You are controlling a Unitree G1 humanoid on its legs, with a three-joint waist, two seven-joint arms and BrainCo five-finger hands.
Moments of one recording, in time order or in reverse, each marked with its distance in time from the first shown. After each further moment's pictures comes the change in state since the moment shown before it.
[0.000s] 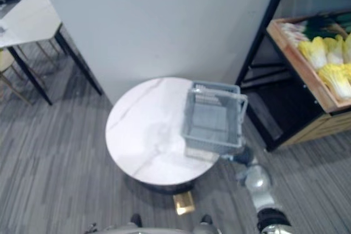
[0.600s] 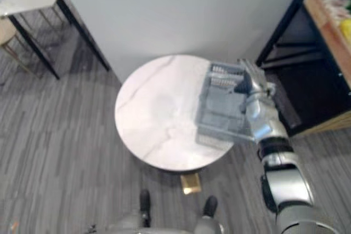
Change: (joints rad) left arm 0.032 -0.015 0.009 -0.070 0.039 0.012 0.020; right arm -0.680 -0.147 0.204 0.302 -0.203 0.051 -0.102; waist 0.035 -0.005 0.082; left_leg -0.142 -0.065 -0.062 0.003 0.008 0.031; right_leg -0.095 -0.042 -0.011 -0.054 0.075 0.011
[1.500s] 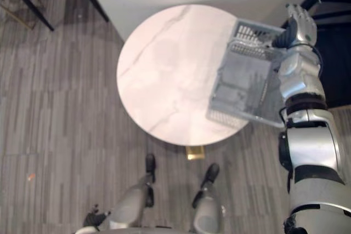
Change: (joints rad) left arm -0.078 0.021 -0.053 -0.014 -0.017 -0.017 0.039; right arm -0.320 -0.180 0.041 0.204 0.021 0.027 -0.047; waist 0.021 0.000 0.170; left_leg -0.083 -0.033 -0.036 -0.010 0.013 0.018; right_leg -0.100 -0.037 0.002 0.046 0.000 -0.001
